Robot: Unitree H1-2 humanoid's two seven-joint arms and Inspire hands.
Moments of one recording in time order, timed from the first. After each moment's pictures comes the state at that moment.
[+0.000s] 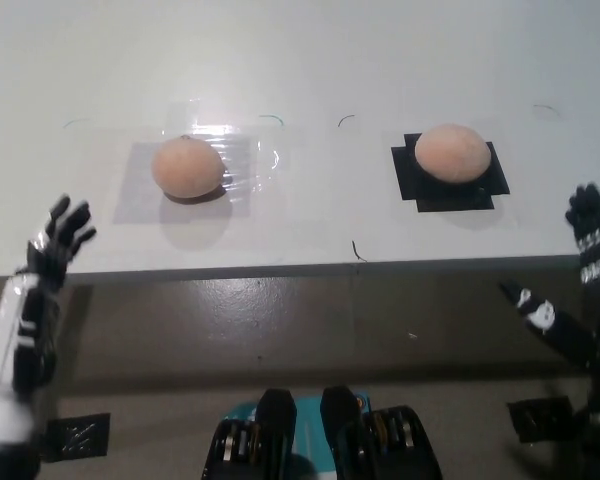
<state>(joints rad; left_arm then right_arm) -0.13 0.24 0.11 -0.19 -0.07 -0.30 -0.07 -0.19 -0.08 -0.10 -0.02 0.04 -0.37 0.01</state>
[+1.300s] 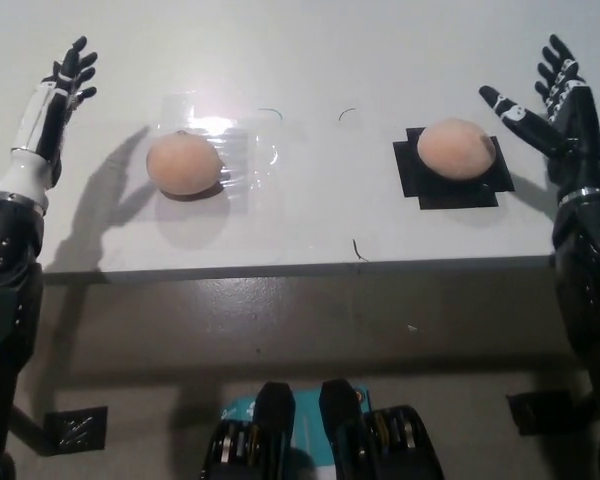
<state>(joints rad) -0.81 0.37 0.04 0.78 0.02 -0.28 -0.07 -0.89 -0.19 -0.16 0.96 0.09 -0.28 -0.04</state>
